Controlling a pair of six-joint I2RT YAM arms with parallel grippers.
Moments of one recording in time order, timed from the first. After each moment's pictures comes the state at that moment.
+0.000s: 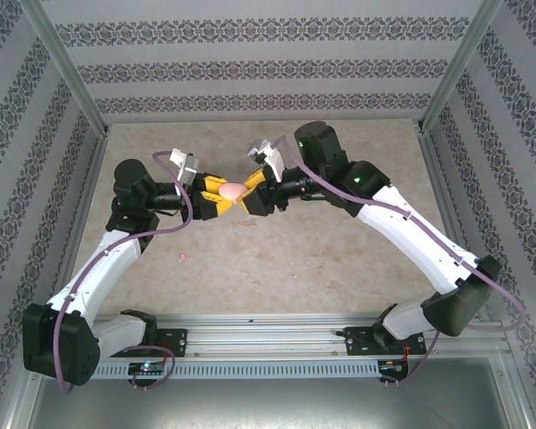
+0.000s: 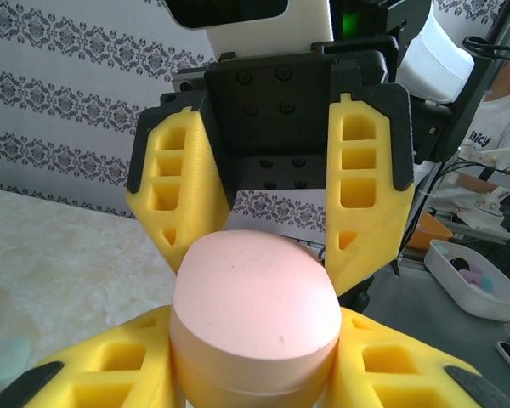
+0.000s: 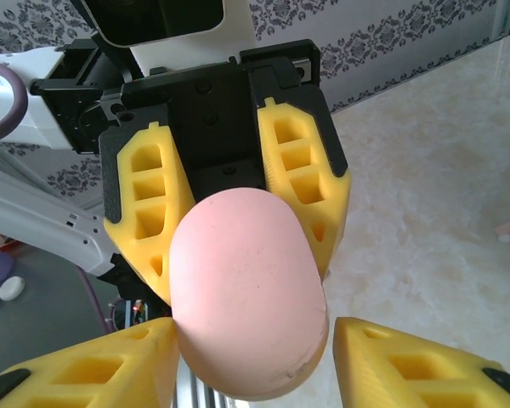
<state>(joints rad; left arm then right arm) -0.19 1.14 0.84 0.43 1.33 -0.34 0.70 1.45 1.56 -0.65 -0.73 0.01</state>
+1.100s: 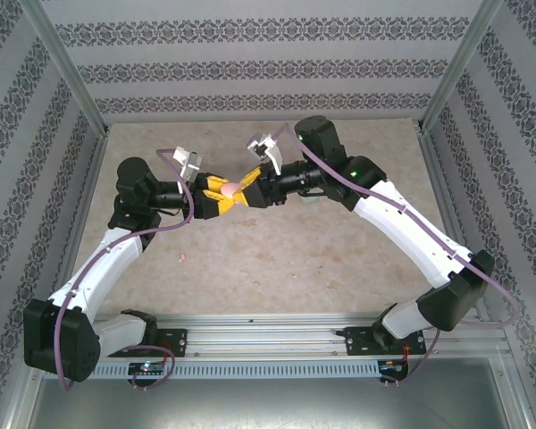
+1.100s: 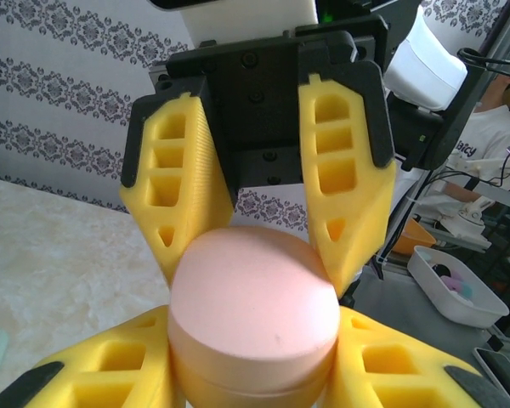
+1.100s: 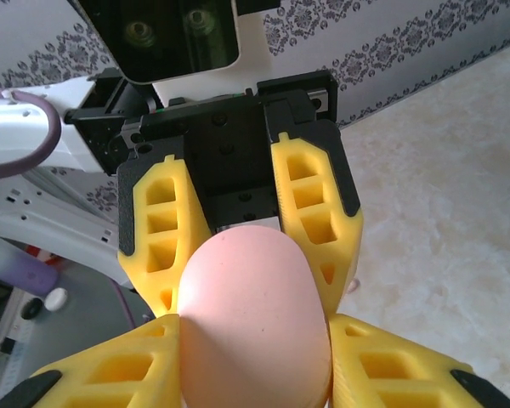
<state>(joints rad) -0.20 1.16 0.85 0.43 1.34 -0.39 0.66 1.49 1.57 -0.60 -0.84 0.11</state>
